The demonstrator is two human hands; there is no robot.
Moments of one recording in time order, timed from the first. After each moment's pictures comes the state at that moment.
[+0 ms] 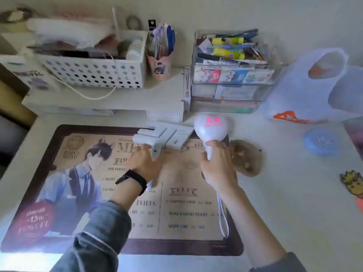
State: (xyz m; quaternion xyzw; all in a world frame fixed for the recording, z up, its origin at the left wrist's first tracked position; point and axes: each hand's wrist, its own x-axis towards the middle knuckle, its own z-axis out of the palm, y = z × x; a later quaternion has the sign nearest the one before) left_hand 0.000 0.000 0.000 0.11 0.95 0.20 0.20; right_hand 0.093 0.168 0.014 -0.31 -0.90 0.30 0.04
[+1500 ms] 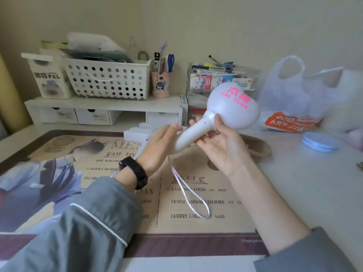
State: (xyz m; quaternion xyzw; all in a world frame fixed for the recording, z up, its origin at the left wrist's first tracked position) left_hand 0.051 -0.002 -0.054 0.31 0.71 0.63 0.09; right_hand 0.126 0.137 -0.034 -0.03 -0.30 0.94 0.16
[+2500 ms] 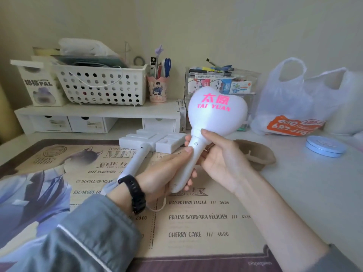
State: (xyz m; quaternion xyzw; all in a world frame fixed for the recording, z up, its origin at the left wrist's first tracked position) left_hand 0.068 0.010 -0.063 0.27 0.60 0.66 0.35; right_hand 0.127 0.142 -0.043 -0.02 -0.50 0.86 0.10
